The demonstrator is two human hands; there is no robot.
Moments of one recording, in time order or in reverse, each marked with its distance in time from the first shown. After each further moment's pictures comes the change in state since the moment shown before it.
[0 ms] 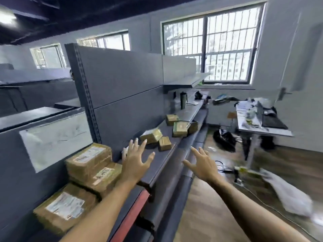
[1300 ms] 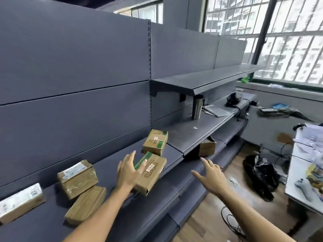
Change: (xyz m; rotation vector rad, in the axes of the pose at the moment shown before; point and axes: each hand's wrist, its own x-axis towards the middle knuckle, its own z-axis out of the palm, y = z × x) left_hand 0.493 0.089 0.459 -0.091 0.042 -0.579; right_hand 0.671 0.368 0.104 -0.023 -0.300 -0.223
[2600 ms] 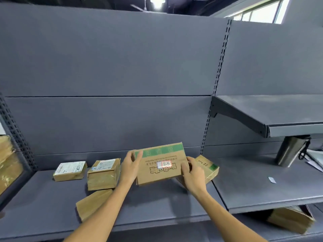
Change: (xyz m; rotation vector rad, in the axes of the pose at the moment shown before) left_hand 0.091 0.015 -0.019 -0.347 0.619 -0.515; right_hand 0.207 -0.142 0.053 0.801 -0.266 -0.426
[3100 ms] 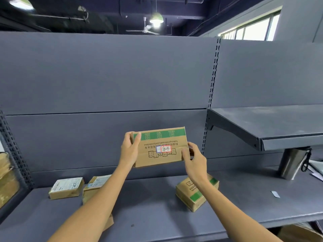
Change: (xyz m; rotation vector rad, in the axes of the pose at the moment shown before) left_hand 0.045 0.091 -0.004 -0.196 -0.008 0.203; right_hand 0.054 -0.058 -0.030 0.115 0.145 -0.223
